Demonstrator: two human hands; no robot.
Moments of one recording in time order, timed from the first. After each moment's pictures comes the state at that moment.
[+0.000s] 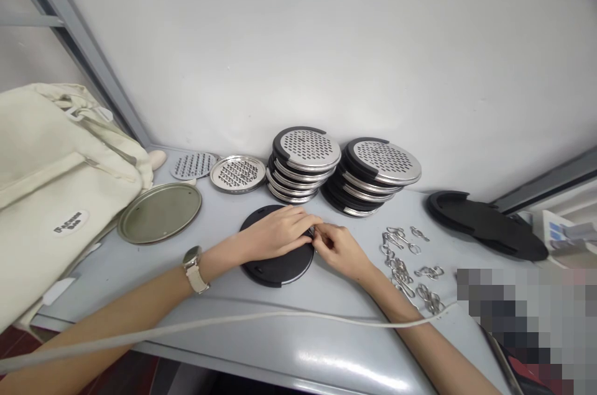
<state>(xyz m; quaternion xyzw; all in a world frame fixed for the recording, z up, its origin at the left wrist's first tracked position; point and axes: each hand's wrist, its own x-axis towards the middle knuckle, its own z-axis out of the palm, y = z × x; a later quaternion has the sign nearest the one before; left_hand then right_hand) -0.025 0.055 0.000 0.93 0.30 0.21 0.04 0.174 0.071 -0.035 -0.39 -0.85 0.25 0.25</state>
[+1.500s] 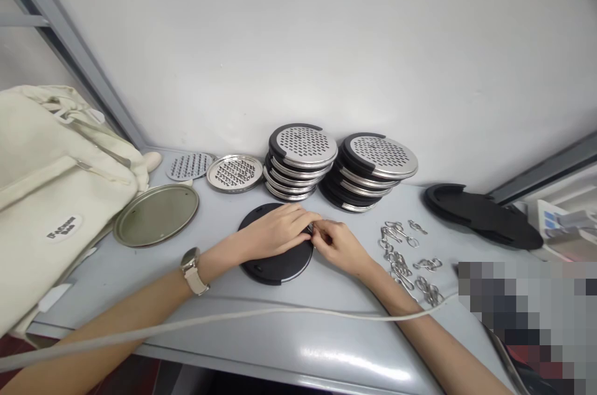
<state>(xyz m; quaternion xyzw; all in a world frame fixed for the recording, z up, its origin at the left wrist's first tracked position) -0.025 0.055 -0.001 0.93 0.30 0.21 0.03 0.174 0.073 -0.035 -0.38 -0.86 0.25 0.23</state>
